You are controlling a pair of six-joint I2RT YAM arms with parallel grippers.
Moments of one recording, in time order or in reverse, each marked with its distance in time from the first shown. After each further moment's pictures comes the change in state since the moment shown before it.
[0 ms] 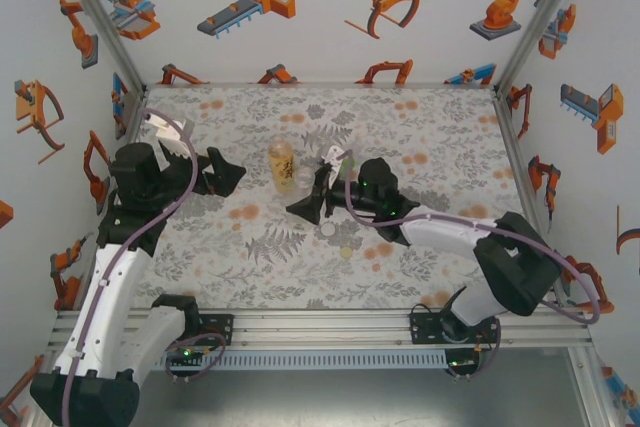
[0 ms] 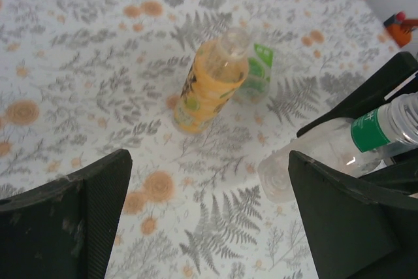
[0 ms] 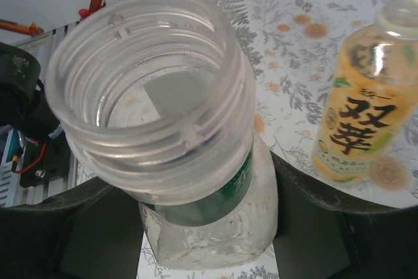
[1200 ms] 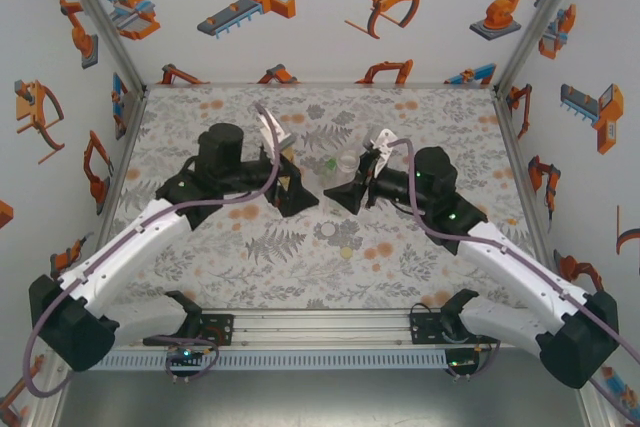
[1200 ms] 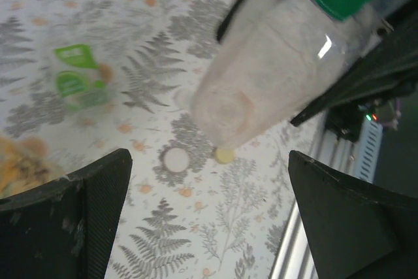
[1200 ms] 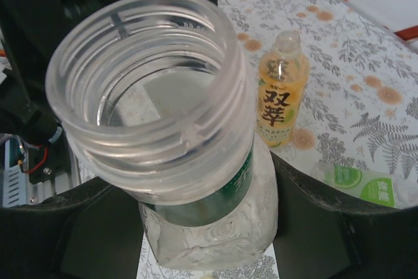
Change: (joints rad) left arm -0.548 0.346 0.179 0.034 0.122 0.153; right arm -0.116 -0.451 0.100 -0.554 0.025 -0.083
